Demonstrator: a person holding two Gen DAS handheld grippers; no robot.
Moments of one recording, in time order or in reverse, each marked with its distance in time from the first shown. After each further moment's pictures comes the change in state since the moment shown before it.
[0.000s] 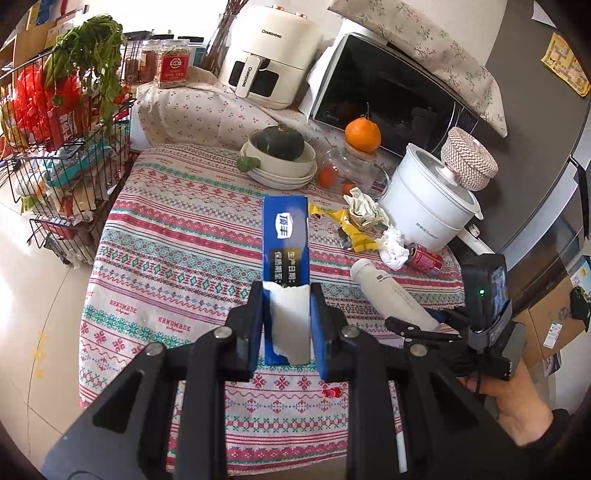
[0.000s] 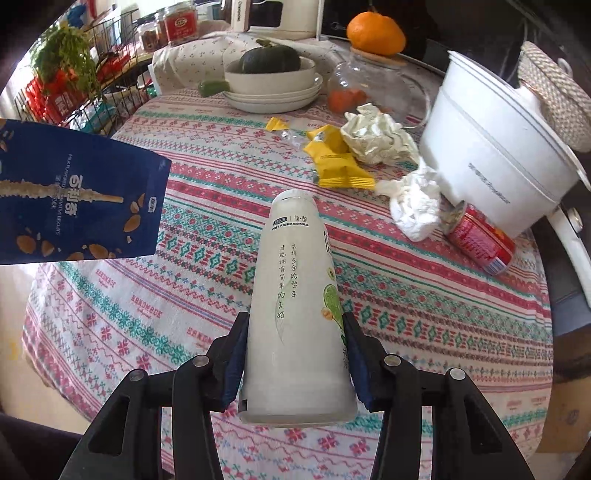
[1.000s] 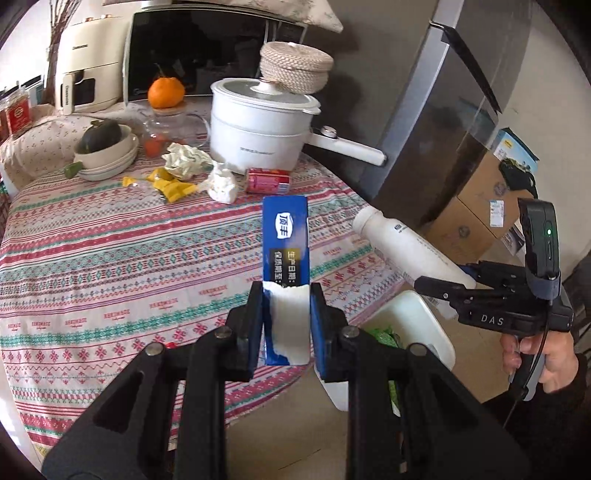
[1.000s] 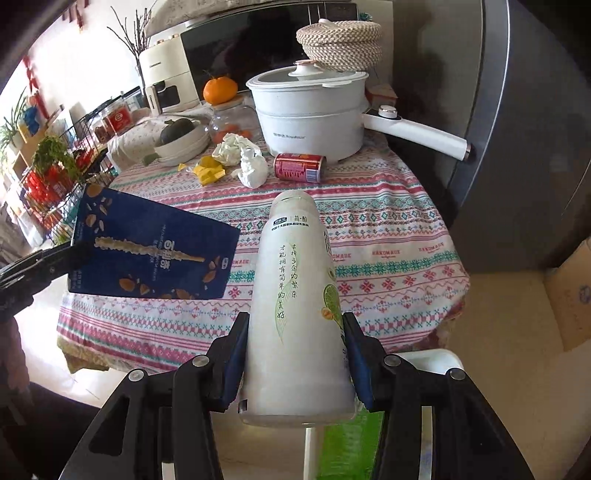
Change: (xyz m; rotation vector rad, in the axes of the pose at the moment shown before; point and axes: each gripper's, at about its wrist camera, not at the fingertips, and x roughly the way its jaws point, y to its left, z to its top) left arm -0.006 -0.172 -0.083 0.408 0.136 -0.302; right arm -0.165 -0.138 -0.194 0.331 -0.160 -0.019
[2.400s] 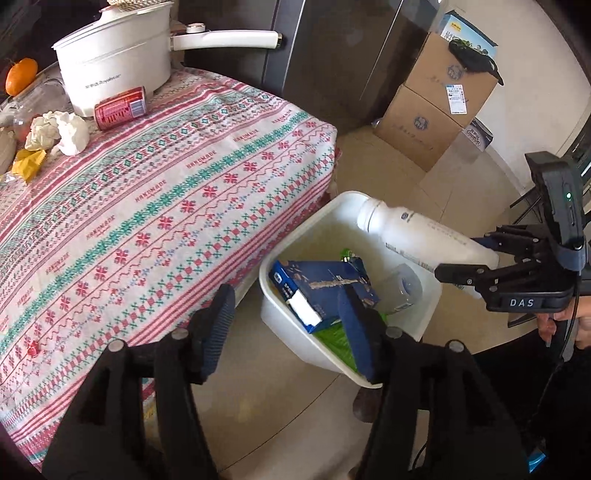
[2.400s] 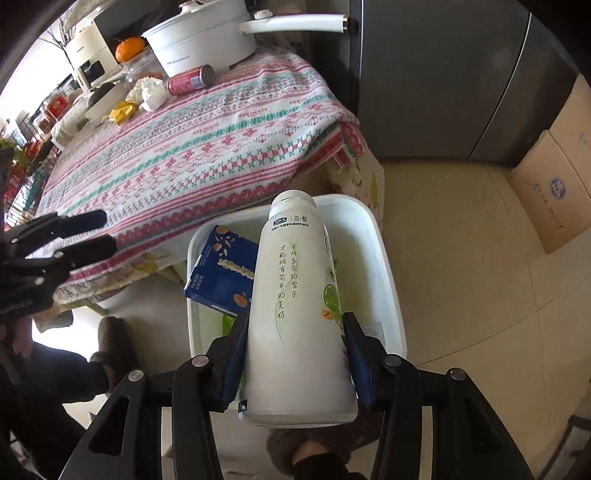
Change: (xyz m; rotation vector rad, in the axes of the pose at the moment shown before) left arm 0.100 -0.114 -0.054 0.243 0.288 -0.121; right arm -0.003 -0.120 -0.130 0.178 0.264 -0.092
